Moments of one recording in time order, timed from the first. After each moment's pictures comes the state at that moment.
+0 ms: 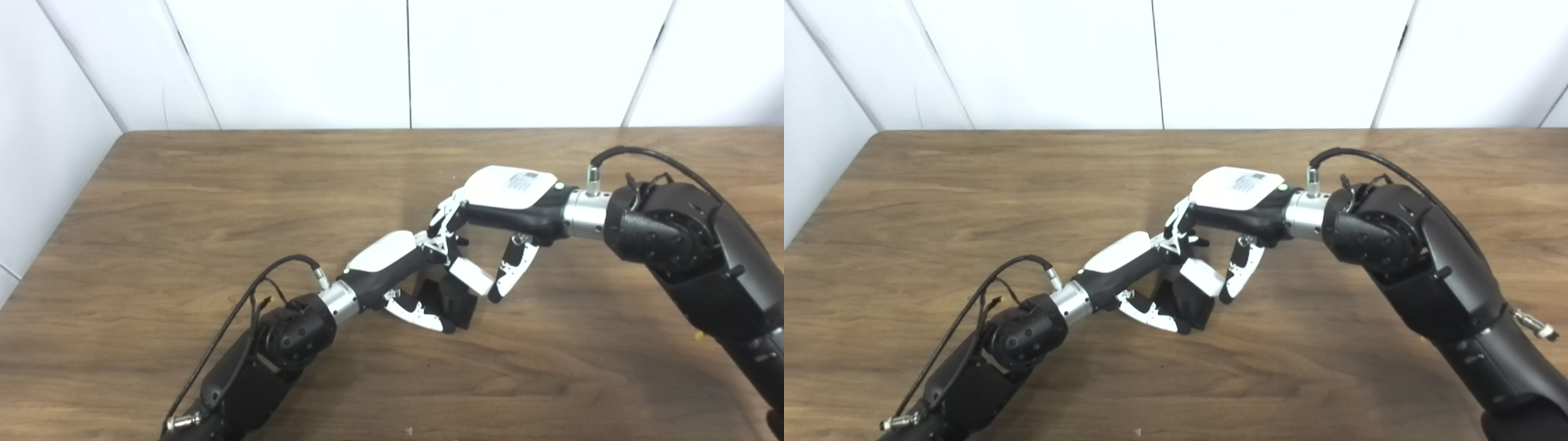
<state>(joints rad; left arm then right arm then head) -0.32 0.30 -0.50 0.11 0.44 -0.14 -0.25 -0.65 -0.48 0.47 -0.18 -0.49 -0.13 0.82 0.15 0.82</state>
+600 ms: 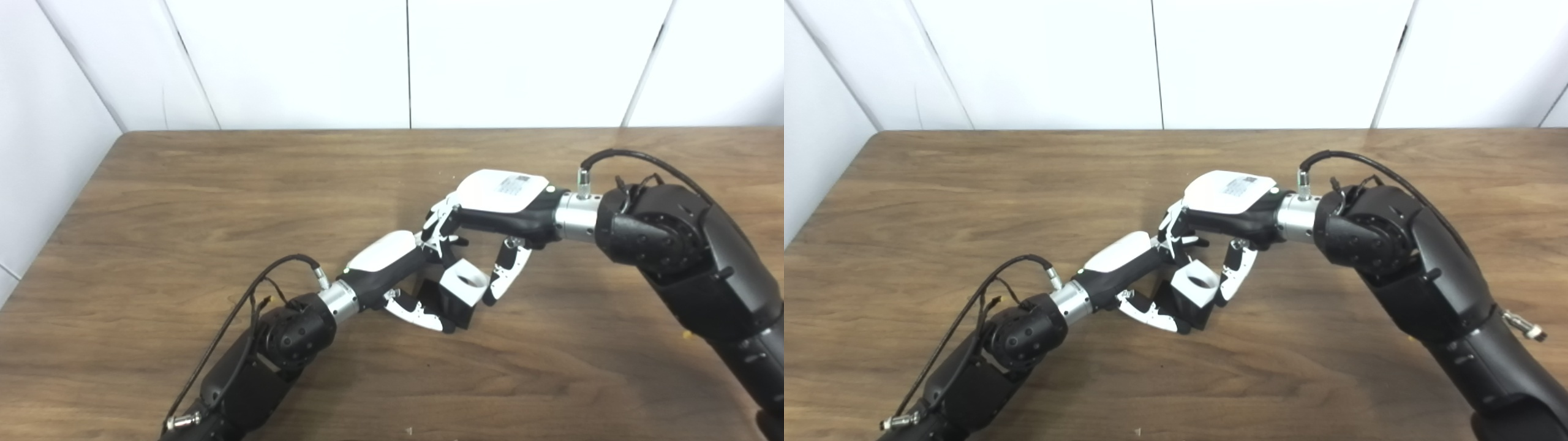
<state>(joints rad) -0.32 0.30 -0.49 0.11 0.44 -0.14 -0.26 -0.65 -0.44 0.47 -0.16 -0.52 -0.13 0.81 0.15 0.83</state>
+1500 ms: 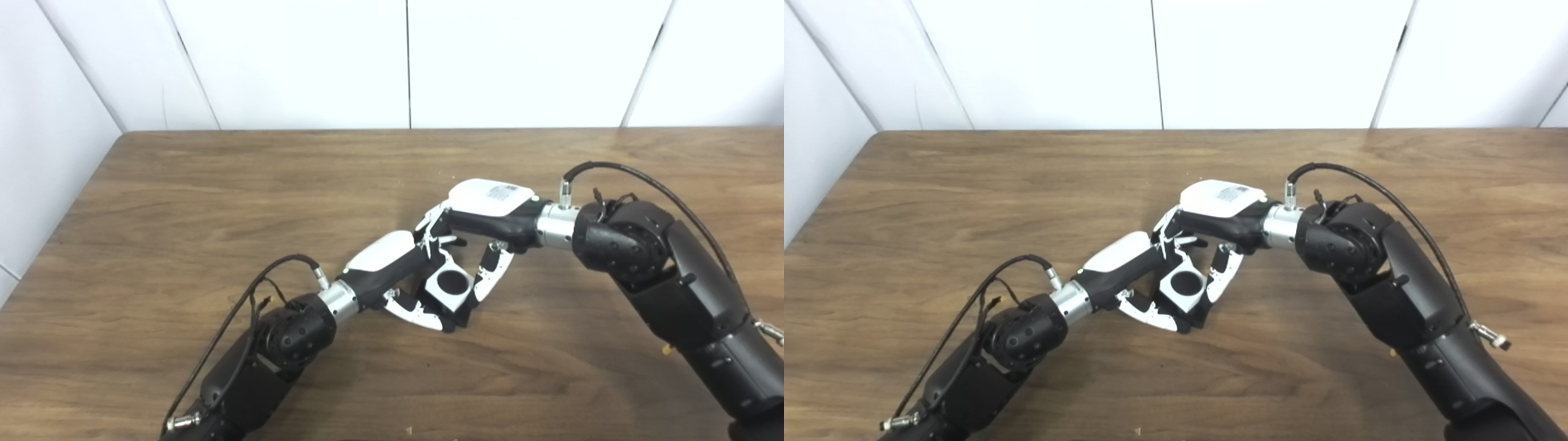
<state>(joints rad) -0.32 0.30 -0.50 0.10 0.44 -0.12 -0.26 -0.62 -0.38 0.46 -0.04 -0.55 -0.14 0.74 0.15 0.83</state>
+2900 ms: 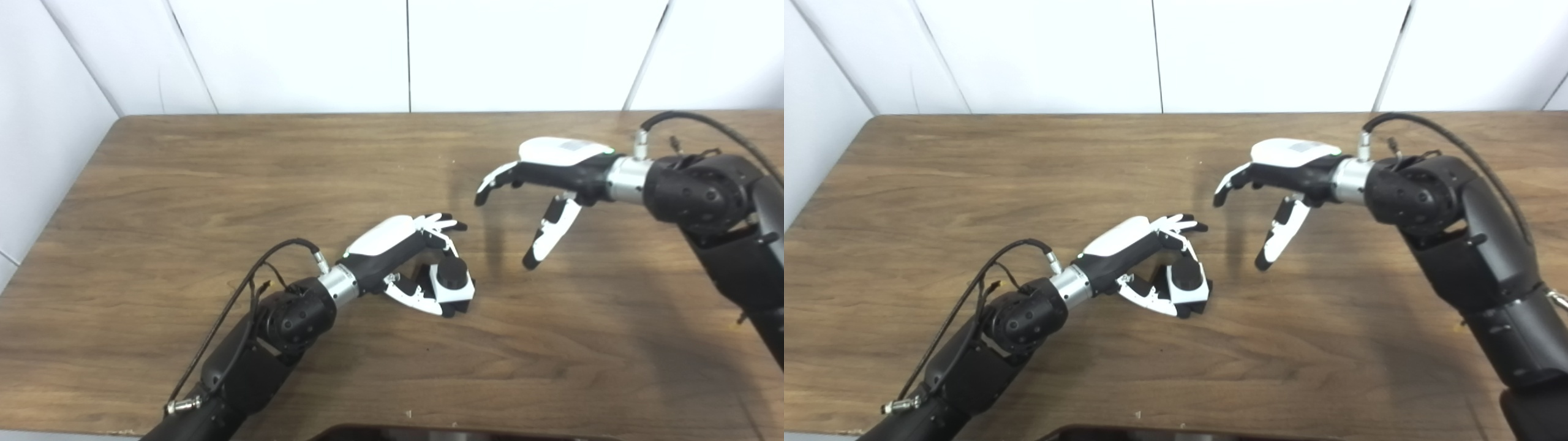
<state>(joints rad) -0.32 0.31 -0.49 0.09 0.44 -0.10 -0.27 -0.65 -0.53 0.35 -0.05 -0.52 0.00 0.86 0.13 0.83</state>
